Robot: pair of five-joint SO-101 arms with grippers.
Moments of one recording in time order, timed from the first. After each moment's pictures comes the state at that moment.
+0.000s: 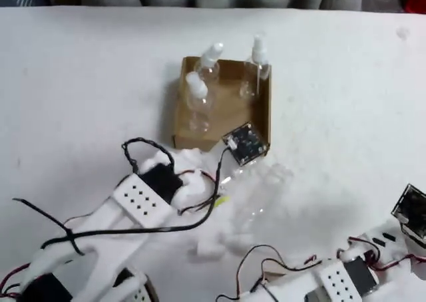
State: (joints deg) left arm 36.2 -31.9 45.2 59.3 -14.8; right arm 63.5 -85.4 95.2 0.3 29.5
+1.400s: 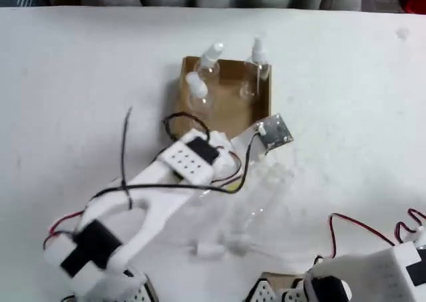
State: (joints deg) left arm 35.5 -0.7 28.2 49.8 -23.0; right arm 71.0 13.5 24.2 -7.8 27.6
